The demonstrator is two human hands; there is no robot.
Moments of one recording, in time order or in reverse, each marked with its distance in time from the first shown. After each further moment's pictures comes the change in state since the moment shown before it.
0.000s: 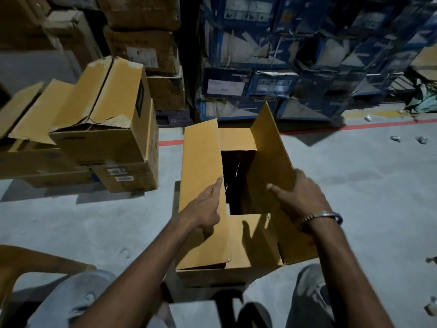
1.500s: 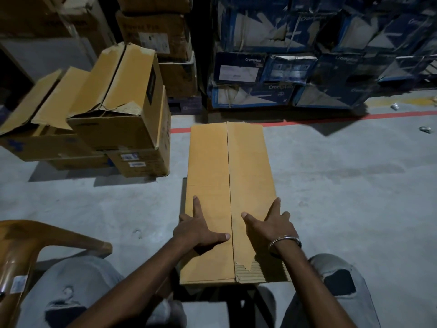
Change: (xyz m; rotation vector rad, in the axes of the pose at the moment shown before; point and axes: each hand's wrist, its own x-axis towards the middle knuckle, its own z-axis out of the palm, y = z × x) left_hand -0.043 -0.017 0.065 -0.071 -0.099 -0.669; right_hand 0.008 0.053 0.145 -0.042 -0.261 0.194
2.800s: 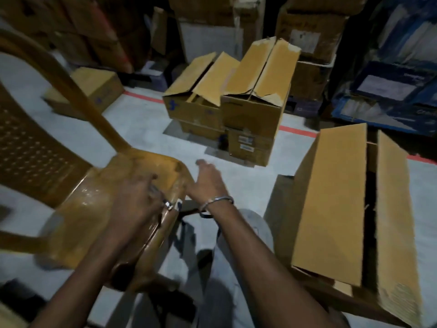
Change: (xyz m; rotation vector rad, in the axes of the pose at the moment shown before) left_hand -0.189 -0.386 -0.117 -0.163 0.866 -0.154; right_hand -0.283 -0.339 0.167 0.090 -0.331 -0.982
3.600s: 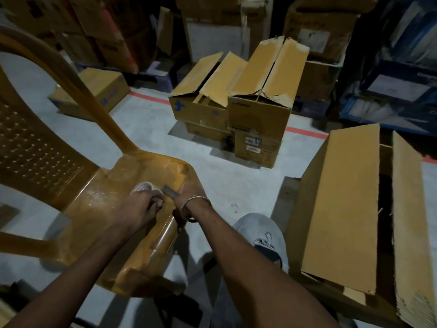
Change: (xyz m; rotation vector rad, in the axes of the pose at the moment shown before) left_hand 0.021 -0.074 0.029 0.047 -0.172 0.253; right_hand 0.033 -0.008 0.081 0.052 -0.210 0.210
